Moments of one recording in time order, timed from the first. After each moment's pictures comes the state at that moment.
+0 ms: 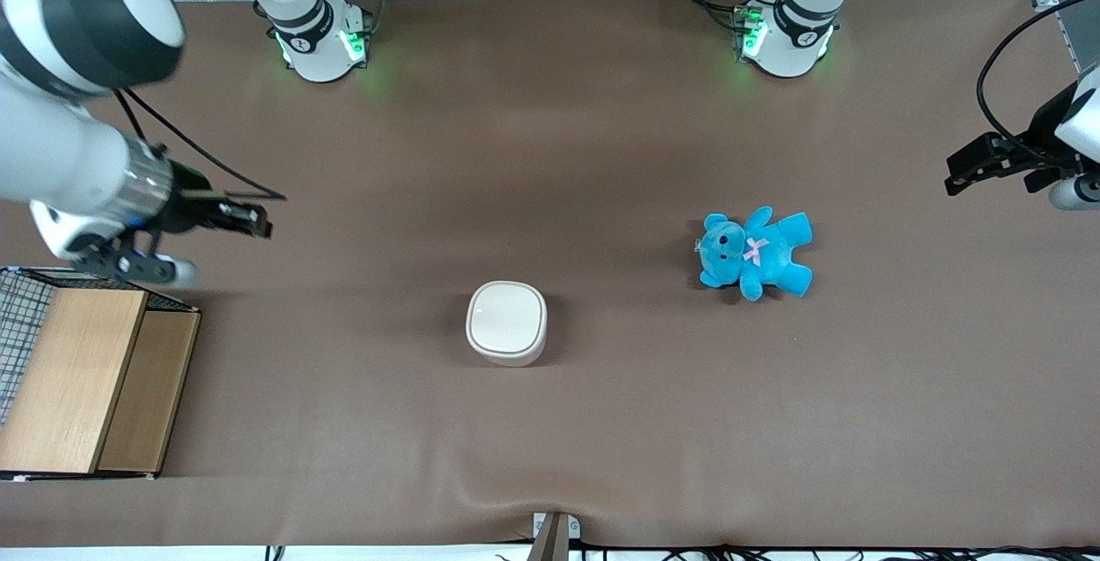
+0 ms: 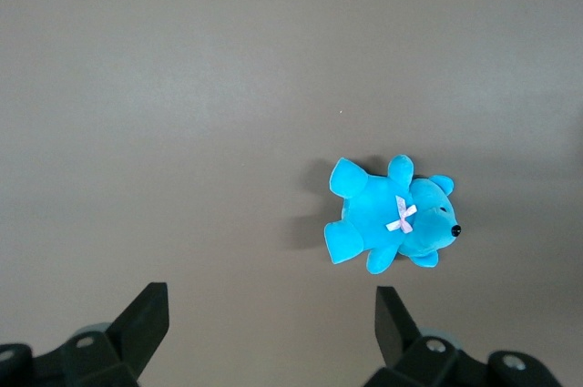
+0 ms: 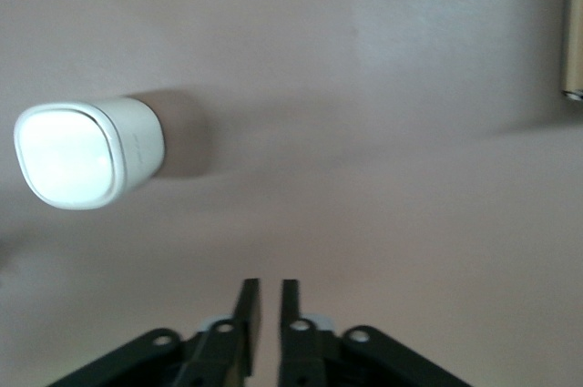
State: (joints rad) arm 0.06 0.29 0.15 -1.39 0.14 1.59 0.38
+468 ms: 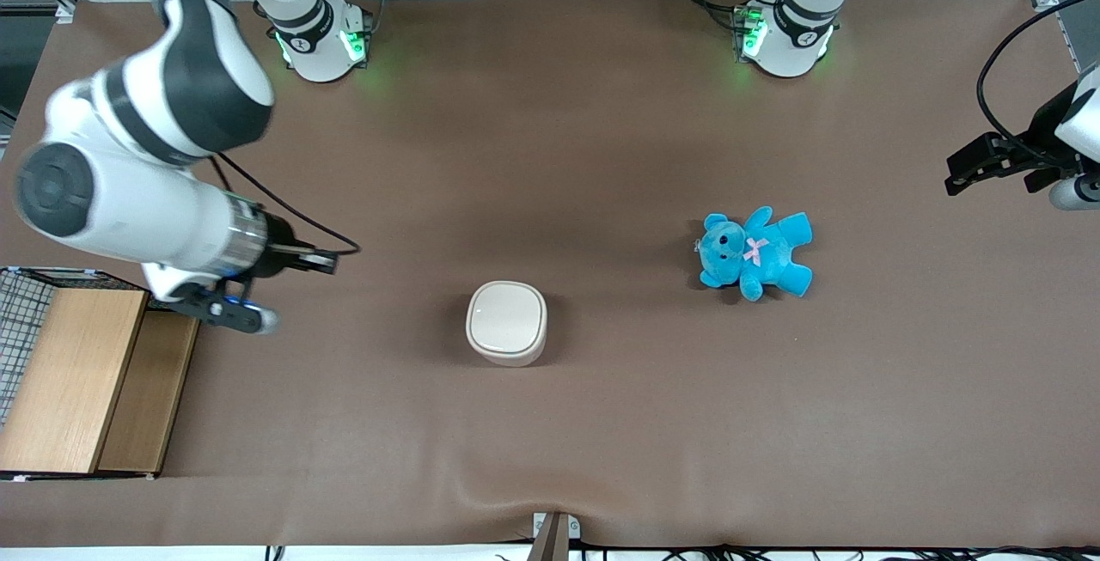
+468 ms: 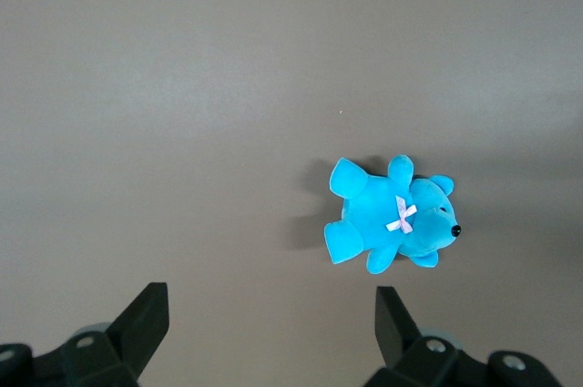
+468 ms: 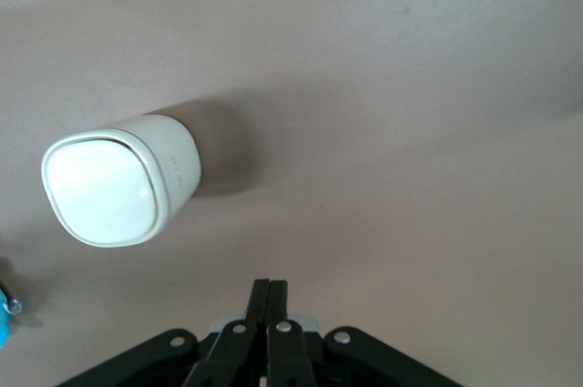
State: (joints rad) arm 0.16 0.47 0.18 -1.25 0.14 1.61 0.60
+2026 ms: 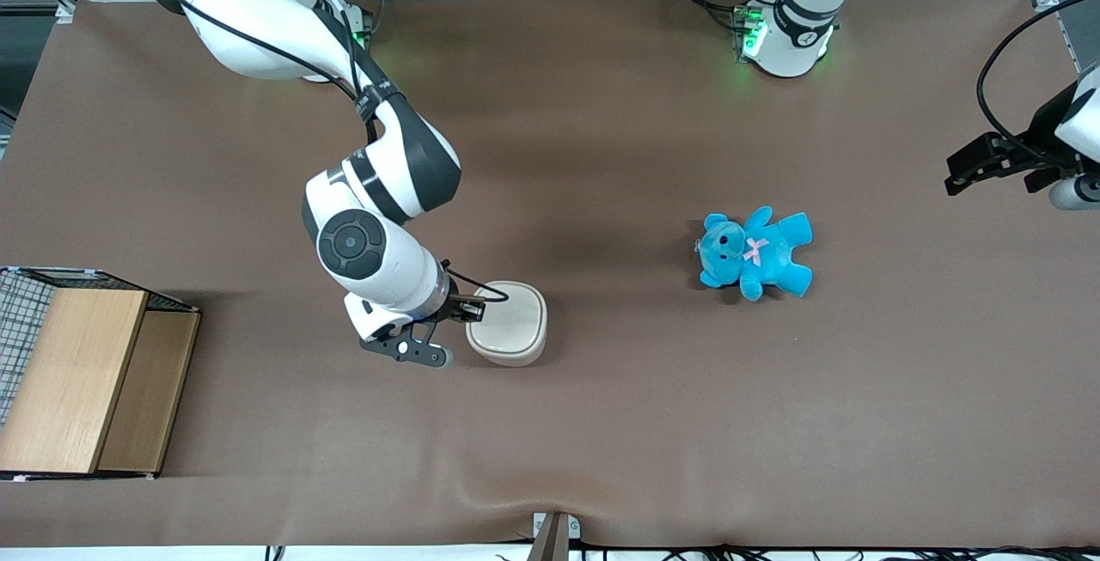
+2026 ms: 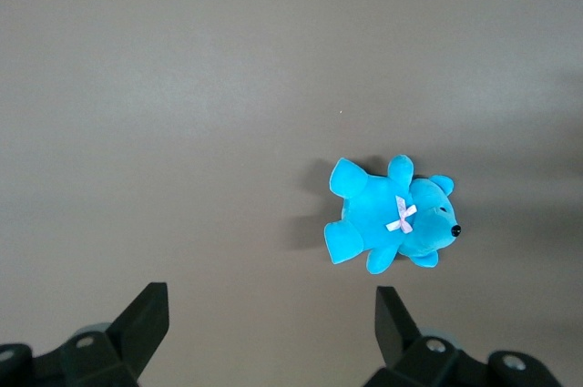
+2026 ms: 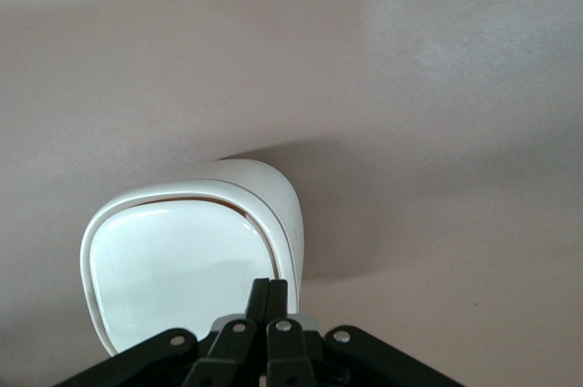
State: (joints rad) arm 0.37 0.74 0.17 -1.18 0.00 1.96 0.74
